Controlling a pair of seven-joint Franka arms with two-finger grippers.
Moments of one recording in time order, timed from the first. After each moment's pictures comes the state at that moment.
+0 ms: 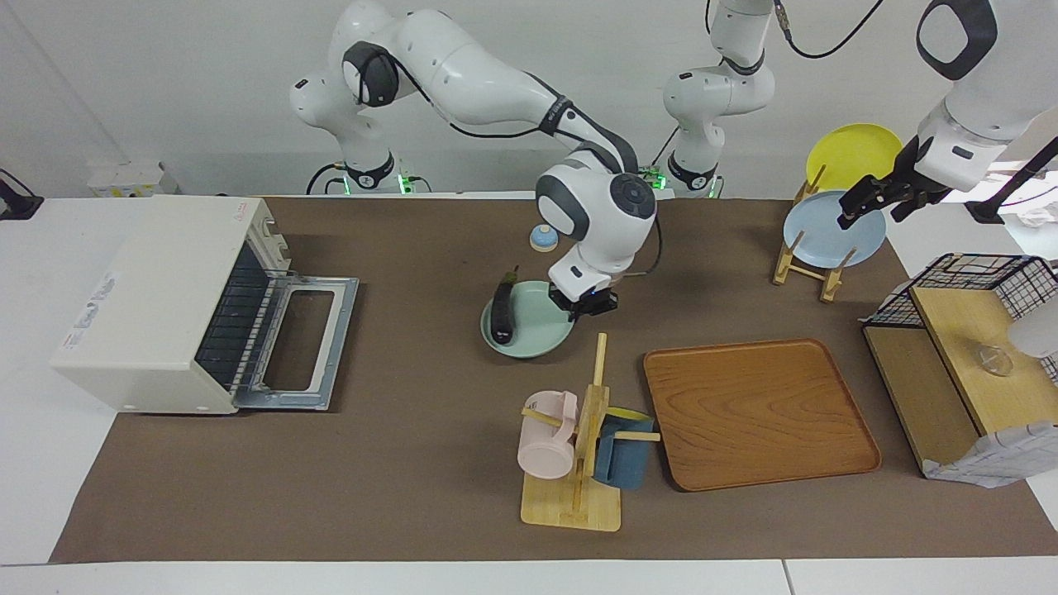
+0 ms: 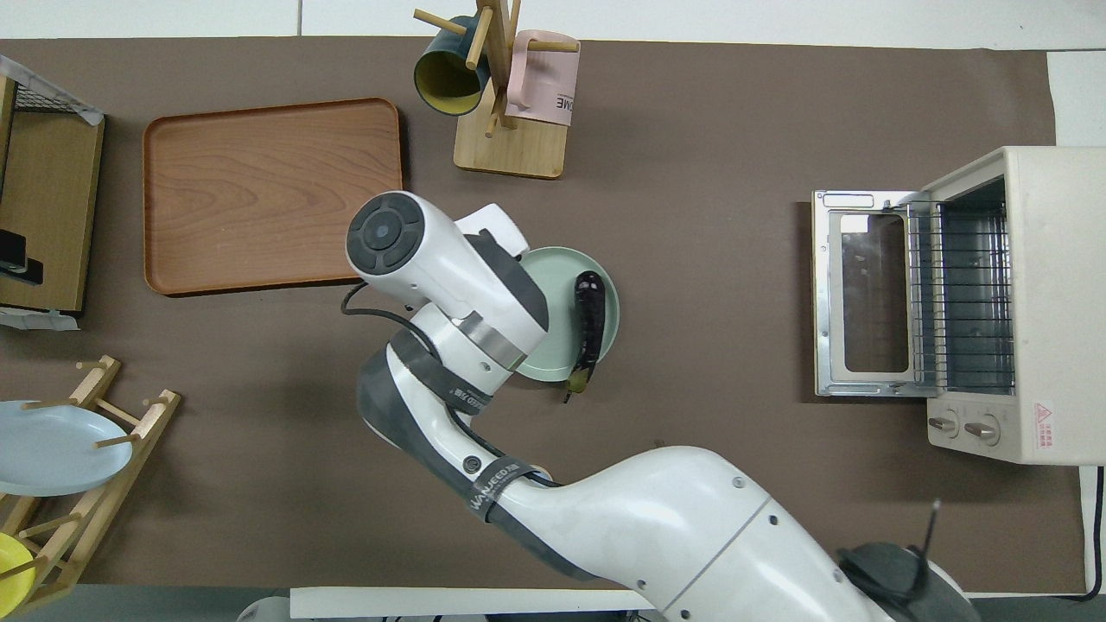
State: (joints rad) left arm 0.09 -0.05 -0.03 -1.68 0.00 1.50 -0.01; right arm 0.76 0.80 0.05 -1.13 -0.08 1.81 0.98
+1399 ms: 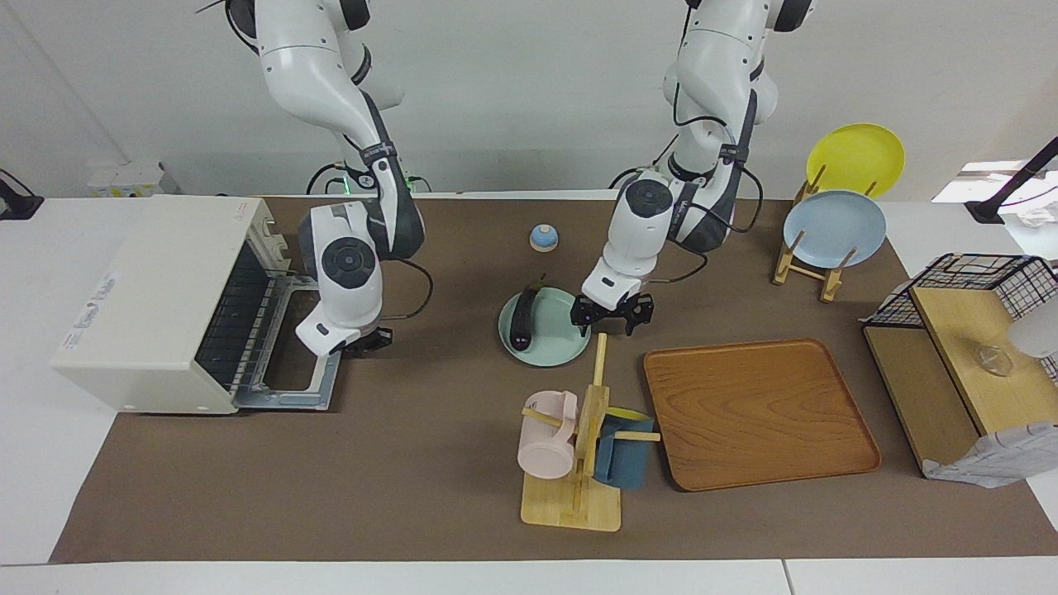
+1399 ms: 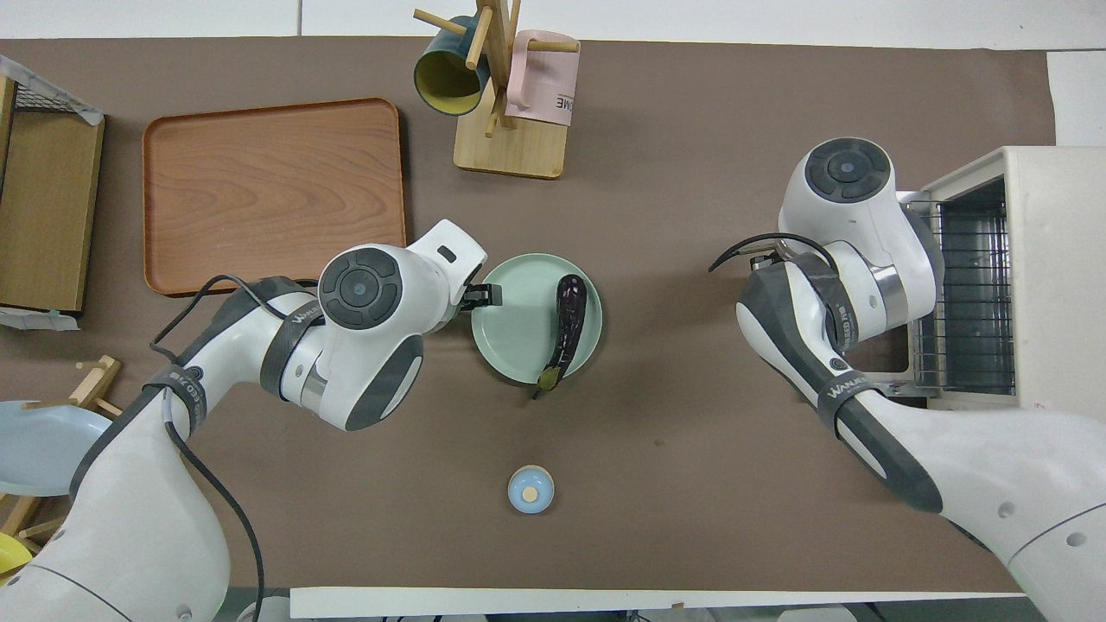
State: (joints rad) left arm -0.58 0.25 -0.06 -2.10 -0.01 2.48 -0.57; right arm 0.13 0.31 0.04 -1.98 -0.29 2.09 0.25
